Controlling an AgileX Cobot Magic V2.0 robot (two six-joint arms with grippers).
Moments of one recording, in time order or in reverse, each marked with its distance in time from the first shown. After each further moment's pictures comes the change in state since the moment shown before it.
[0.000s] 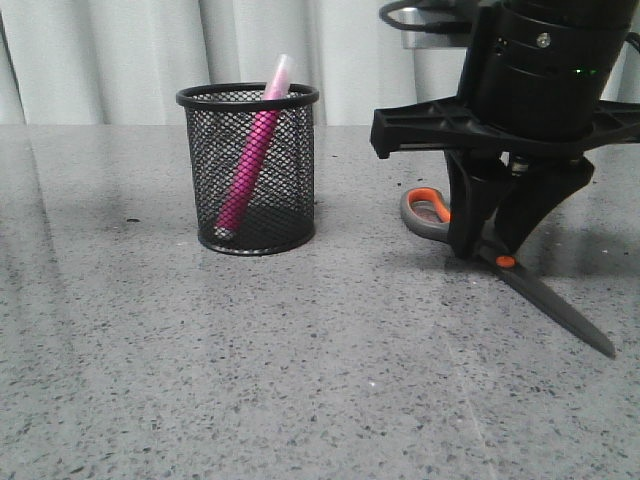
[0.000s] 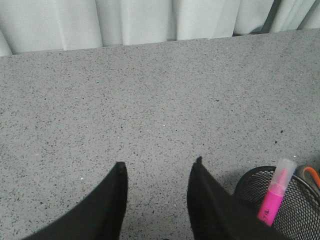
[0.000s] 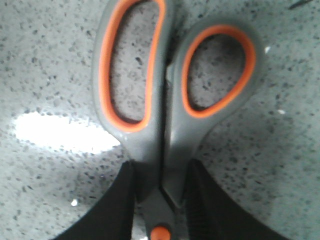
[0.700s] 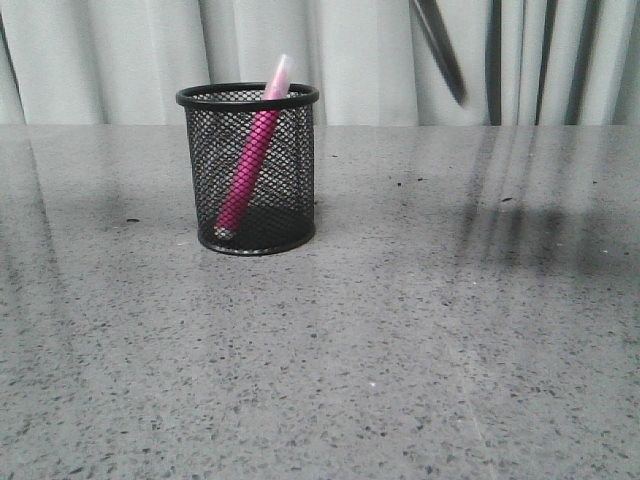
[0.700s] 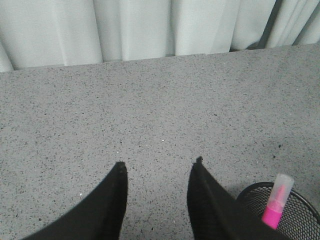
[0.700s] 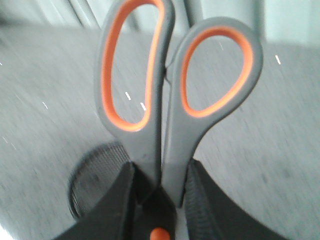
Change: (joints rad) left arm 0.000 0.000 0.000 0.000 -0.049 0.000; right arm 0.060 -0.379 0.191 -0.049 -0.760 -0.022
